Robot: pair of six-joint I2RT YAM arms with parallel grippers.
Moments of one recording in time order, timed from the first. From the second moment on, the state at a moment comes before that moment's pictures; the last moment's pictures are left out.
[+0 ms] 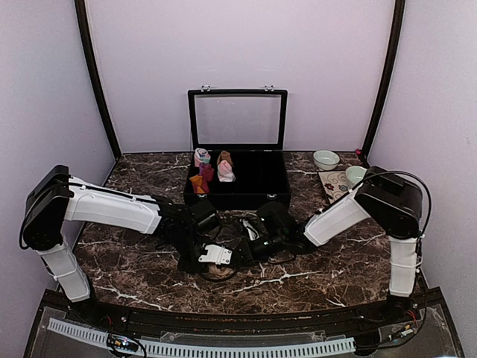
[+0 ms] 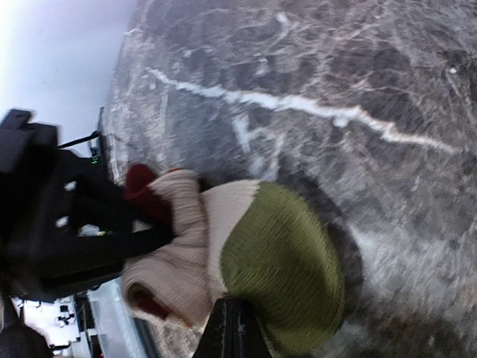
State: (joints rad) left arm -0.98 1.74 1.04 -0.64 0.06 0.73; right arm 0.96 2.01 0.92 0.42 -0.60 0.77
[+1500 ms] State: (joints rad) left arm -0.91 2.14 1.47 -1.28 0.56 1.03; right arm 0.90 2.08 1.18 0.06 -0.57 0.38
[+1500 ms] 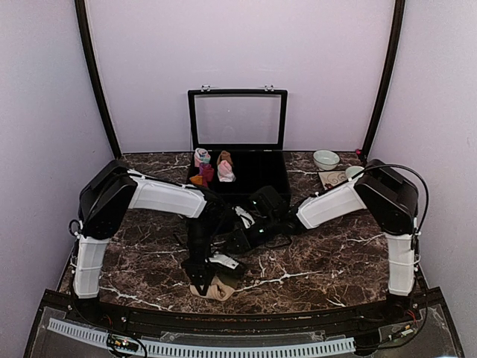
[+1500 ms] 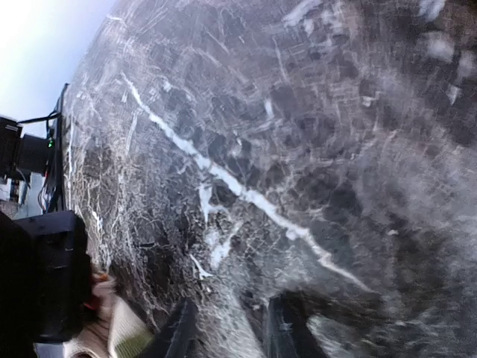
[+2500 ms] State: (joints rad) left arm -0.92 2.31 1.54 -1.51 0.70 0.91; right arm 1.51 1.39 0.61 0.31 0.08 -0.25
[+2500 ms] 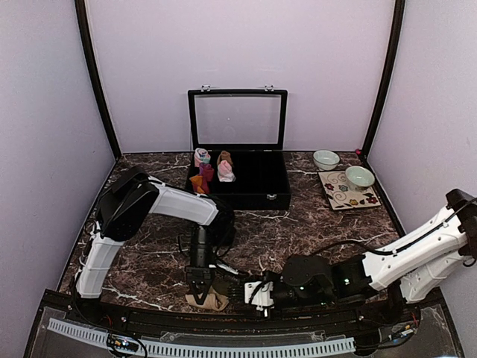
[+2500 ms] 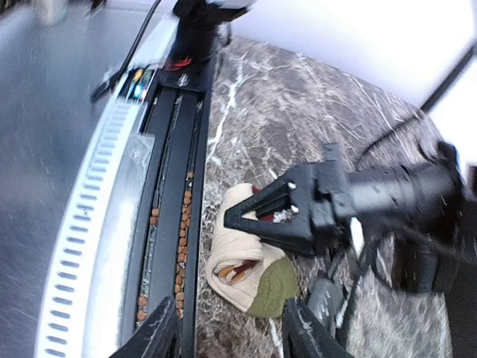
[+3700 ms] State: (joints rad) left arm -0.90 2.45 1.66 -1.71 0.67 1.05; right arm 1.53 2.03 0.86 0.64 0.32 -1.09
